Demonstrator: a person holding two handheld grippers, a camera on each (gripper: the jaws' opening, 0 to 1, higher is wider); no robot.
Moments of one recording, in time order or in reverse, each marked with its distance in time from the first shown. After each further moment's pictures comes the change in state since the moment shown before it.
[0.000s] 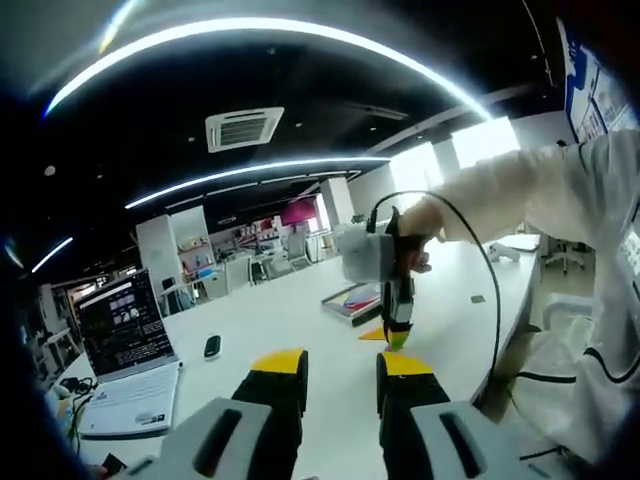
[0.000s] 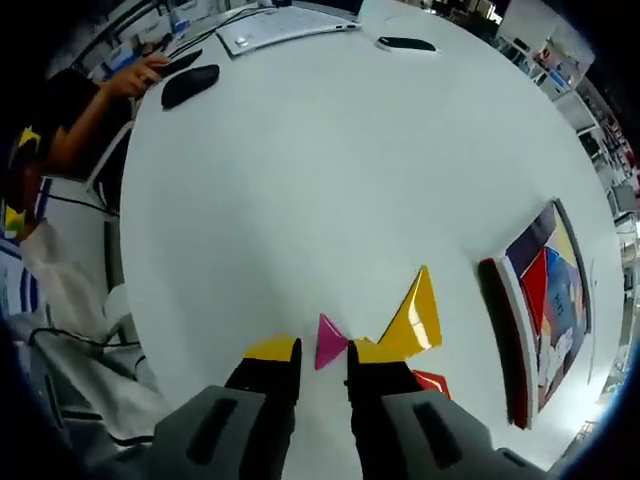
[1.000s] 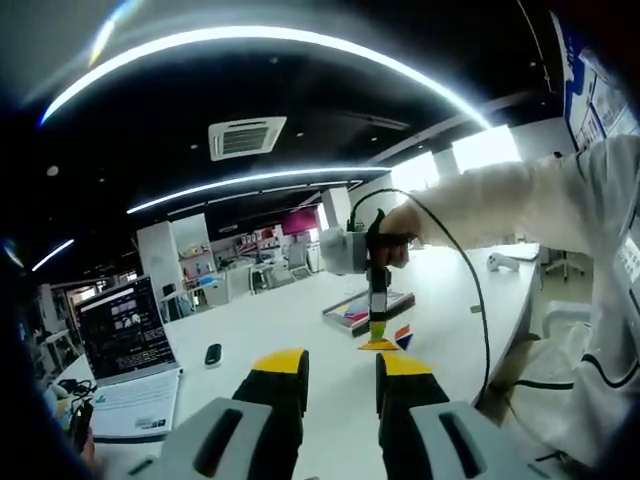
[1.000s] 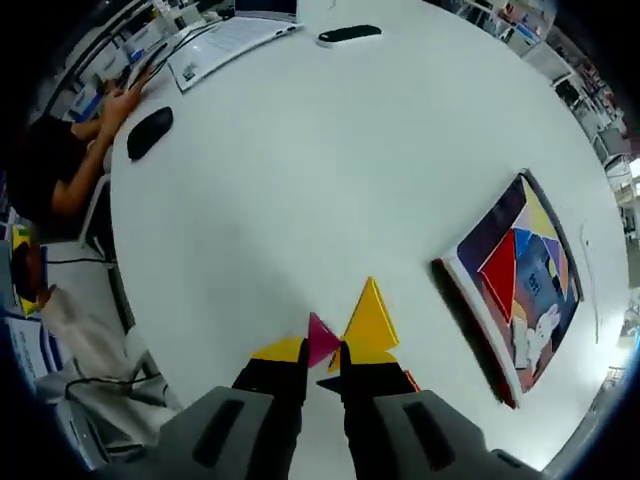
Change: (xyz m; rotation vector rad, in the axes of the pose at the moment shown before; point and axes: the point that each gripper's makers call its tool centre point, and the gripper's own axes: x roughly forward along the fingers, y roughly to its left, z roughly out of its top) left arm -0.004 0.000 0.009 -0.004 -0.042 -0.001; right arm -0.034 -0.037 0.024 0.210 0.001 -0.014
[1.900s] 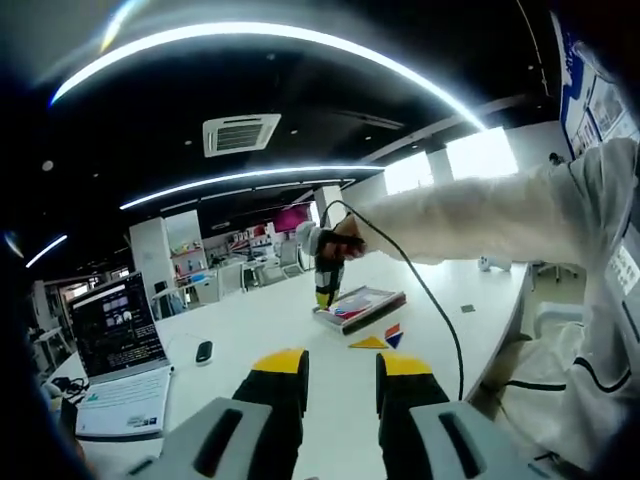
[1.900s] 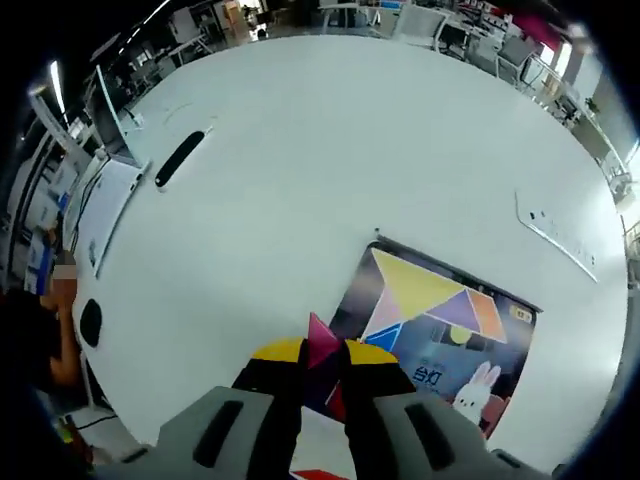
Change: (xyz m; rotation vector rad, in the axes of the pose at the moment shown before) left arm 0.001 -0.012 -0.002 -0.011 0.004 -0.038; right arm 0.003 -0.138 0.077 0.523 -0.216 -0.098
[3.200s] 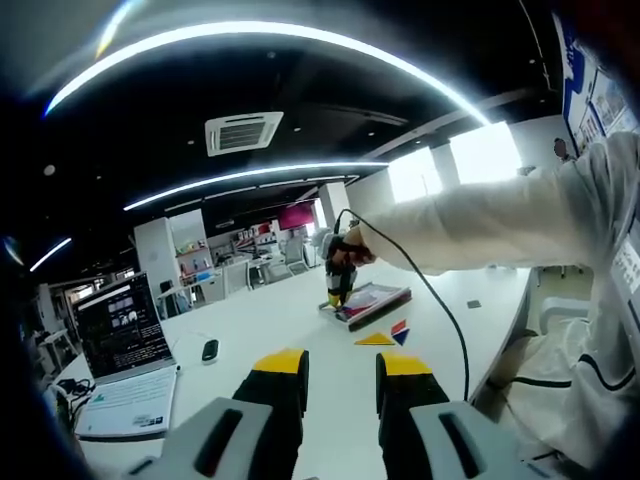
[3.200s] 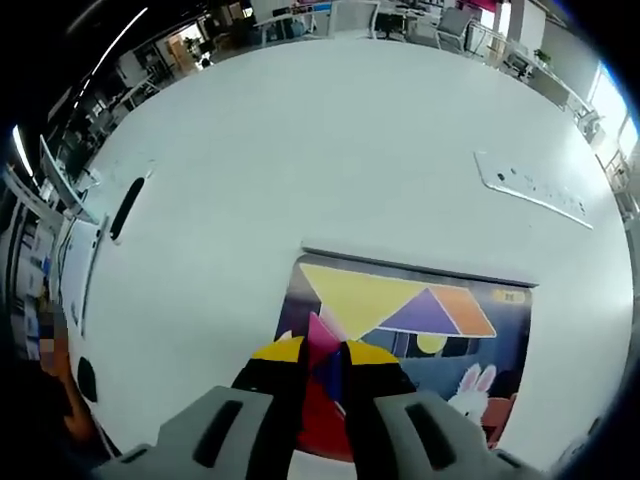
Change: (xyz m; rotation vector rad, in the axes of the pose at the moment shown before) left arm 0.000 0.006 -0.002 0.011 0.016 0.025; right arm 0.014 -0.026 -0.014 0.152 -0.033 -0.068
